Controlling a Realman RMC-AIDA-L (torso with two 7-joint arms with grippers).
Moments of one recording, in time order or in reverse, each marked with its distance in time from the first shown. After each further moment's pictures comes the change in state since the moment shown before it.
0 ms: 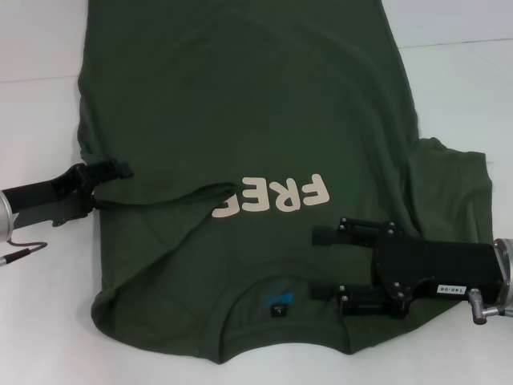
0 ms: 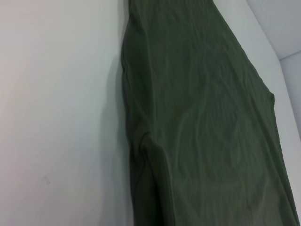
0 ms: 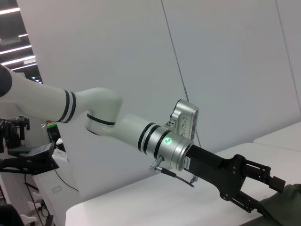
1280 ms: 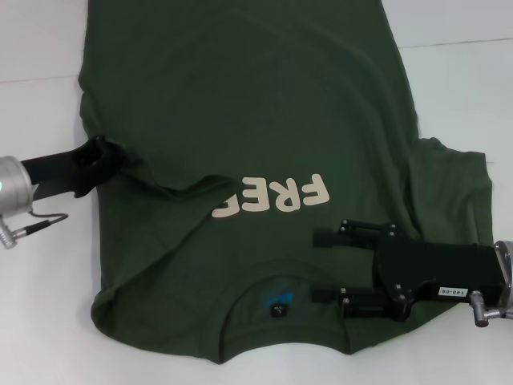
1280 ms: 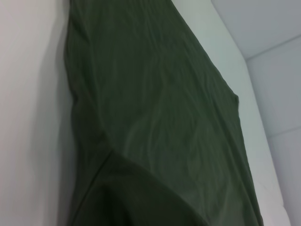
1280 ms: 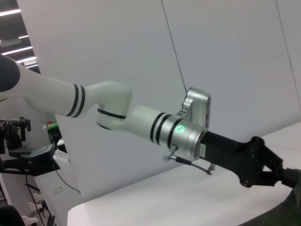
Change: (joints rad) left arm -0.067 0.014 0.008 -0.057 -0.071 -0.002 0.034; right arm -0.005 0.000 0.001 0.001 -0.001 -0.006 0.000
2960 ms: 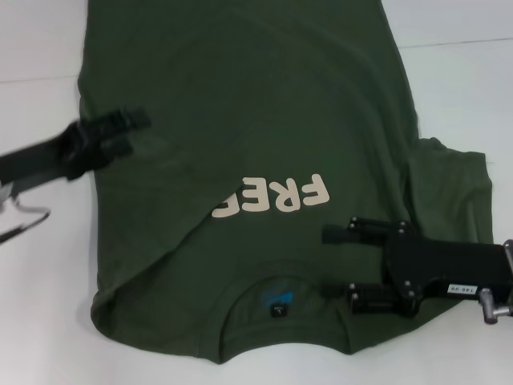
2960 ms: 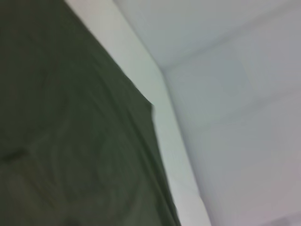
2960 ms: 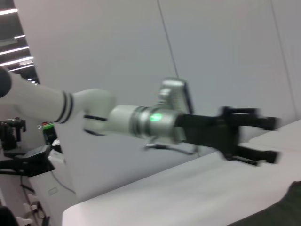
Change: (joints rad) left arm 0.090 0.009 -0.018 0.066 -0.194 0.268 0.191; right arm -0.012 -0.007 0.014 -0.014 0.001 -0.006 0.008
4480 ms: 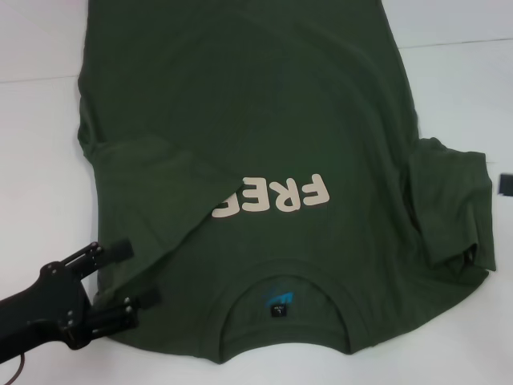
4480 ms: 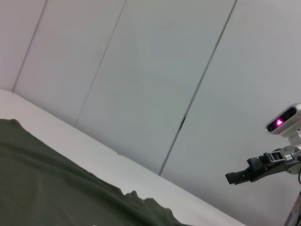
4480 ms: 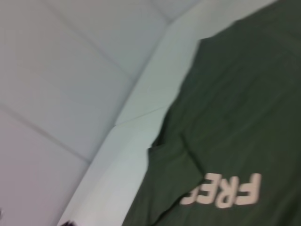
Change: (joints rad) left arm 0.295 -0.068 -0.053 0.030 0.019 0.438 0.974; right arm -0.058 -0.169 0.312 -0.392 -0.173 -0.144 0.998
